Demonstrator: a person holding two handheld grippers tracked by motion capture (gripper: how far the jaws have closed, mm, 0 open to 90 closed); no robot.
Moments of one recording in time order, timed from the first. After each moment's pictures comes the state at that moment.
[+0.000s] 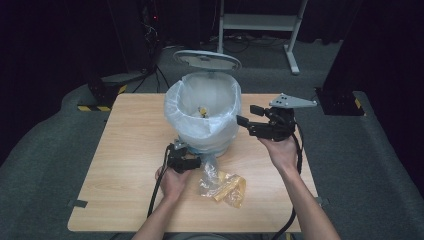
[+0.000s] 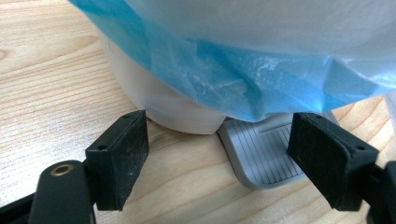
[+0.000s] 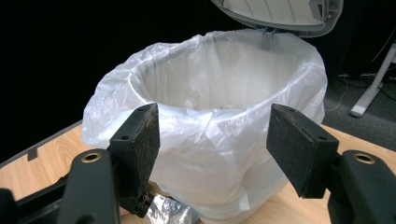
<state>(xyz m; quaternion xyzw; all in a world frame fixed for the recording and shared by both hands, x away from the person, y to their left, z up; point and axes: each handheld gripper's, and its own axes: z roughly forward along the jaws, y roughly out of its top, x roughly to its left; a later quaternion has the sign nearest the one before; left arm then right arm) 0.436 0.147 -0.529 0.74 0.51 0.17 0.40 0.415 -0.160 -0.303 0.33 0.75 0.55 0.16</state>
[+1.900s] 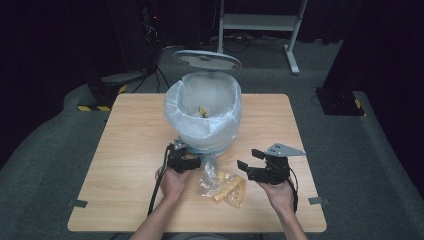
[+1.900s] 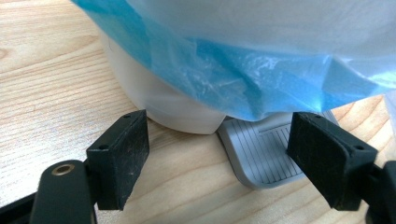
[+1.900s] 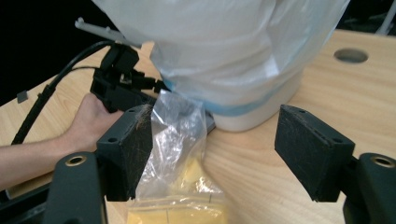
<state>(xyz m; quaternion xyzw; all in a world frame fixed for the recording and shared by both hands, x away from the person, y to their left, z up) 0.436 0.147 -0.529 0.74 0.51 0.17 0.40 0.362 -0.169 -0.416 0.37 0.77 0.50 0.13</state>
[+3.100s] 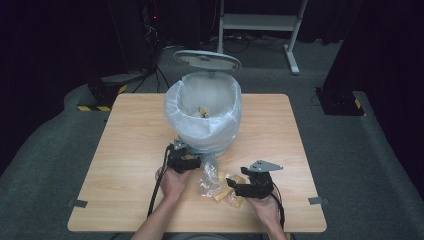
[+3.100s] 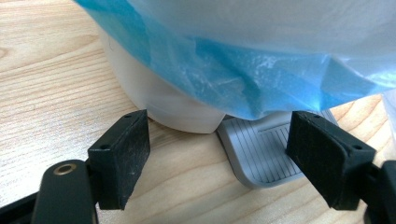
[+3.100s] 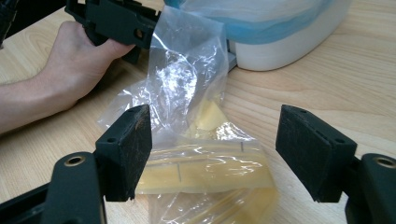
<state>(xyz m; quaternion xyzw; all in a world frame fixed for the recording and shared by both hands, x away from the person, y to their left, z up) 0.435 0.147 -0.529 0.74 0.51 0.17 0.40 0.351 -0.141 -0.480 0.38 0.80 0.45 0.10</state>
